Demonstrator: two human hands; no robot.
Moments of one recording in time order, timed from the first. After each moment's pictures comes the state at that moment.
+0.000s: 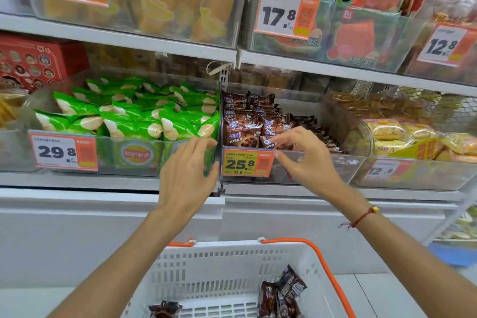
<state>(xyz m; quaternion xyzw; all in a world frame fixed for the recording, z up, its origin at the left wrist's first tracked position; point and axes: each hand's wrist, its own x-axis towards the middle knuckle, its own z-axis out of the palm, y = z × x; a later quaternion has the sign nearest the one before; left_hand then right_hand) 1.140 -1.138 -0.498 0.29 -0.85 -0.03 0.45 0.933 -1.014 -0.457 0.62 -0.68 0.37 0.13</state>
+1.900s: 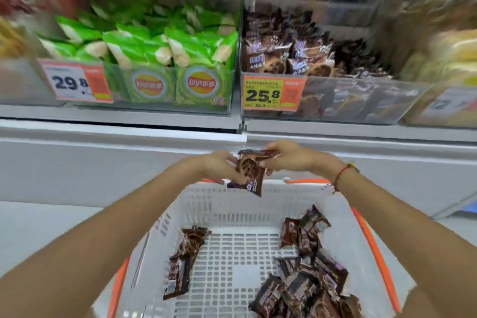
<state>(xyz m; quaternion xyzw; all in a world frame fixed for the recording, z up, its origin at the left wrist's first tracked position) 1.132 -1.137 -0.590 0.38 -0.76 -0.51 -0.09 0.964 -1.041 -0.568 0.56 -0.71 0.18 -0.39</state>
